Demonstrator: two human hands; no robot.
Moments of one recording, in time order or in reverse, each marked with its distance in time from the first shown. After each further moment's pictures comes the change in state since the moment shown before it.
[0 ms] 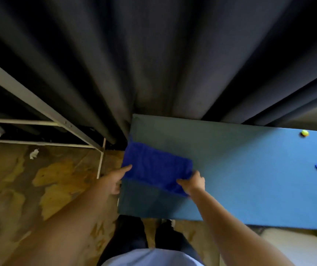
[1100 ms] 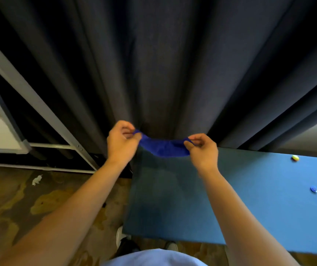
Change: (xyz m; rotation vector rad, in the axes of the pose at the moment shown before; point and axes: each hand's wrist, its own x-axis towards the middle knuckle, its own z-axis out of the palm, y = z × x) left_hand -0.154 0.104 0.002 -0.140 0.307 1.213; right_hand -0.099 -0.125 -0.089 0.557 0.335 -0.702
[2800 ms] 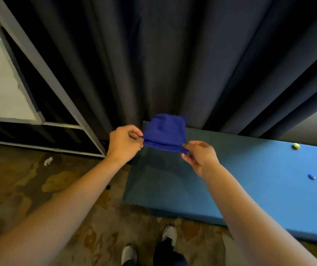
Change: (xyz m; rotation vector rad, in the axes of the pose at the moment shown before) left_hand -0.084 -0.025 -0.020 0.296 -0.106 -0.022; right_hand -0.050 0.043 -0.030 0.502 -0.216 0.564
